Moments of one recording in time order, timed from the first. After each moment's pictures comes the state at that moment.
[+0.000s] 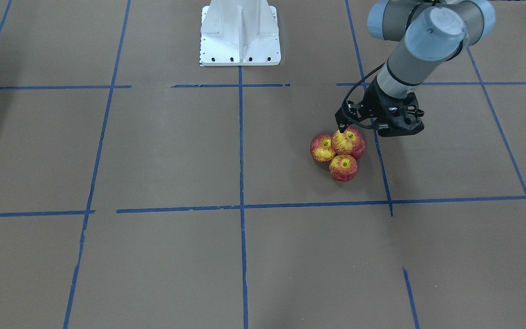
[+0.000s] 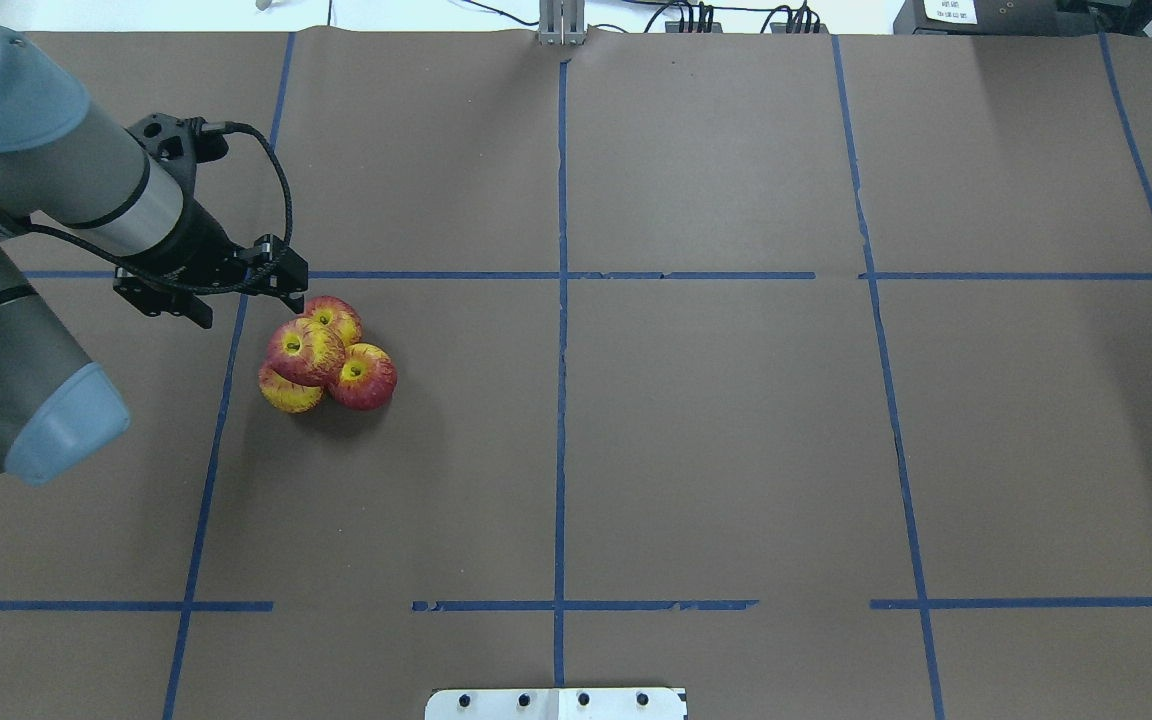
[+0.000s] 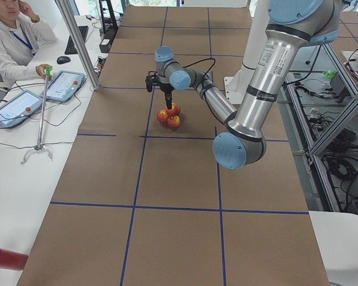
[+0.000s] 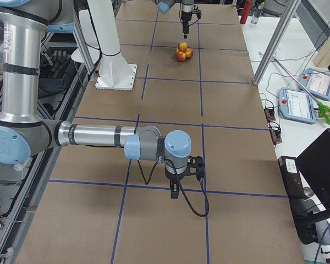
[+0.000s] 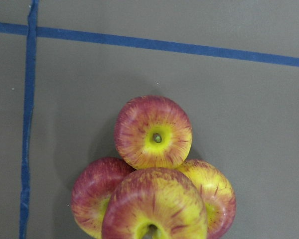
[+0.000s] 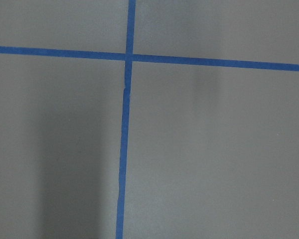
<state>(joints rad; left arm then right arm) -0.85 -1.93 -1.93 -1.55 -2.19 -1.07 1.59 -1.71 1.71 -1.58 2.29 -0.06</state>
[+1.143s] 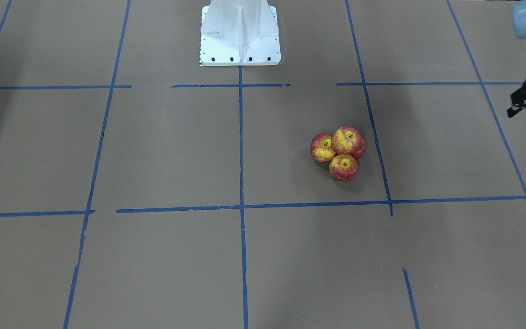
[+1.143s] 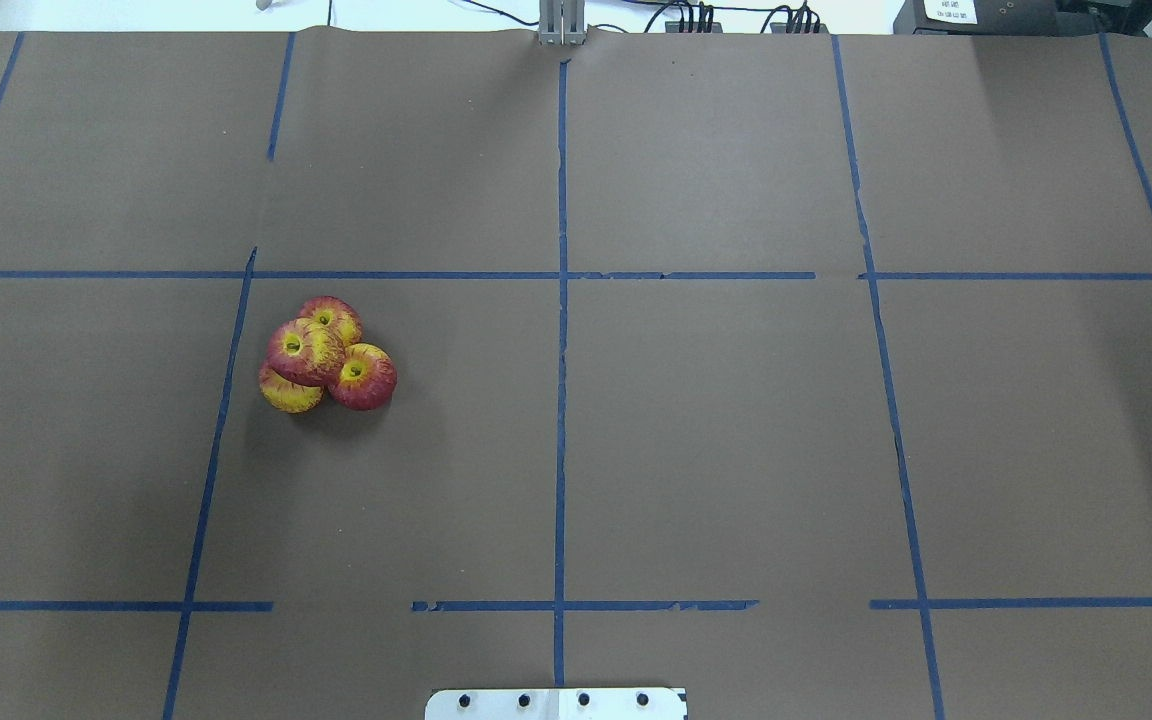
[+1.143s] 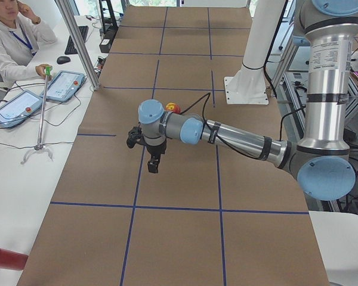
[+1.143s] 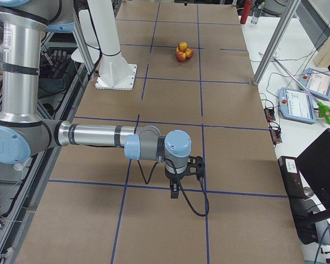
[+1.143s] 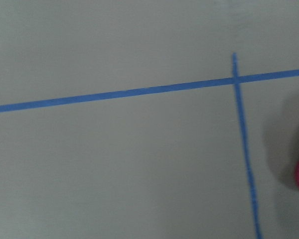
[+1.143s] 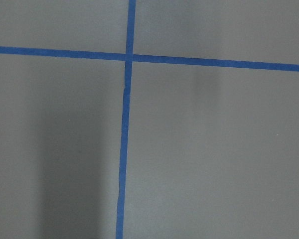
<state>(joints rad) -1.43 -1.53 -1.81 -1.55 -2.35 0.01 1.59 -1.71 1.71 -1.58 2.29 -0.06</state>
